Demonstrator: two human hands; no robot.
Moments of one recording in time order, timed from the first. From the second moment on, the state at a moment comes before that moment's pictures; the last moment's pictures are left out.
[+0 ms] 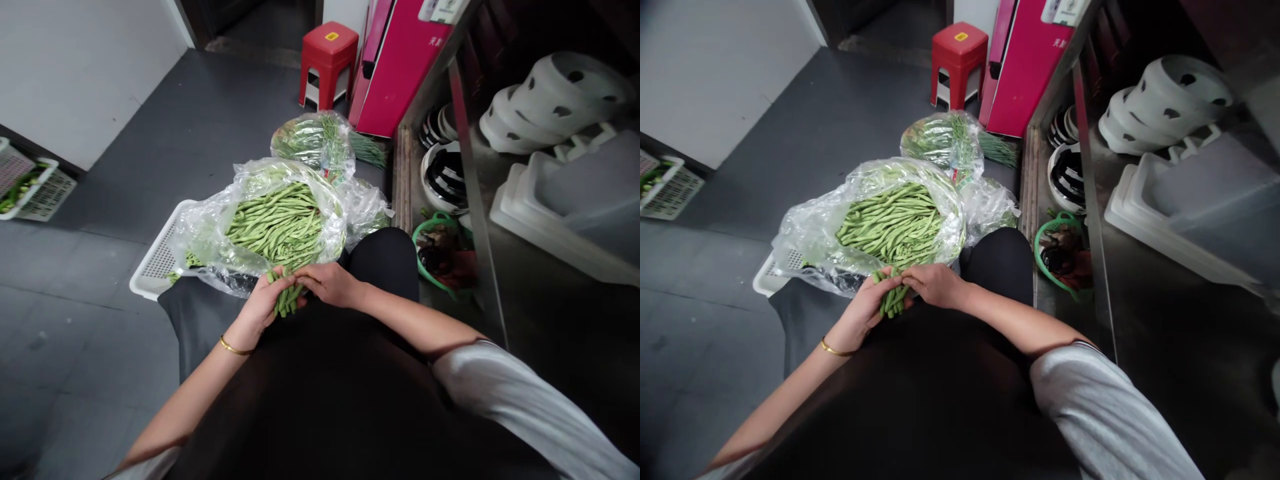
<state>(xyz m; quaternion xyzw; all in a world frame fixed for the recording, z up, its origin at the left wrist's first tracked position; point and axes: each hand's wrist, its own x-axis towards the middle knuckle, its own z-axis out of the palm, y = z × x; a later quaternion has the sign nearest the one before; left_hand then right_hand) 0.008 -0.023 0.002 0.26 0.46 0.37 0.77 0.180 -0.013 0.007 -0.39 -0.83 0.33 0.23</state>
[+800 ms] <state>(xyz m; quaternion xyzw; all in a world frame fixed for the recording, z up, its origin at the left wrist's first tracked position) -0.011 -0.020 0.003 0.30 0.35 0.40 0.80 0.217 0.030 0.031 -0.35 -0.76 0.55 -0.01</state>
